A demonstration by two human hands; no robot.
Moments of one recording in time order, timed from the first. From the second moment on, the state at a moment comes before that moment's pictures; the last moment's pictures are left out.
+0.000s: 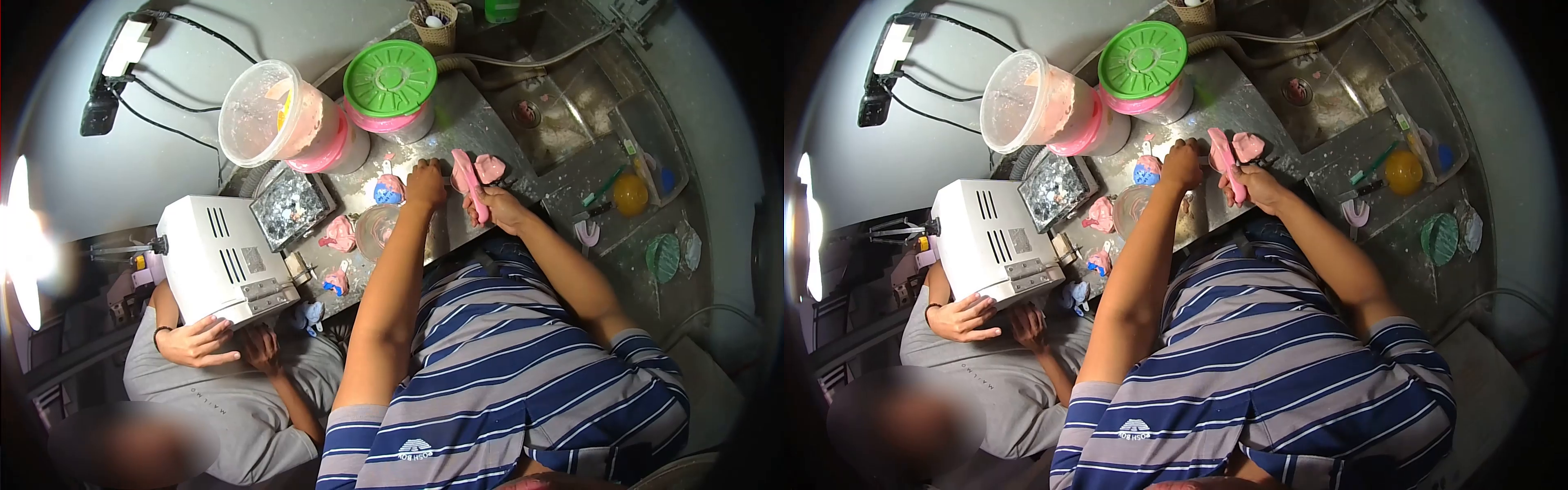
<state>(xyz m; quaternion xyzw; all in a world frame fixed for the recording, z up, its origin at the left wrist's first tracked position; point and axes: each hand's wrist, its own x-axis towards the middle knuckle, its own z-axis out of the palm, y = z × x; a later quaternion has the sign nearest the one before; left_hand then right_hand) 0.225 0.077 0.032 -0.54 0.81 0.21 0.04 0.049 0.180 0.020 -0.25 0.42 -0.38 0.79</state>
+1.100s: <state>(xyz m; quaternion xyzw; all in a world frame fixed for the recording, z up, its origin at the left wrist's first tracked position) 0.268 0.146 0.139 -0.51 0.23 0.64 -0.54 0.022 0.153 0.064 -0.52 0.36 -0.29 0.72</state>
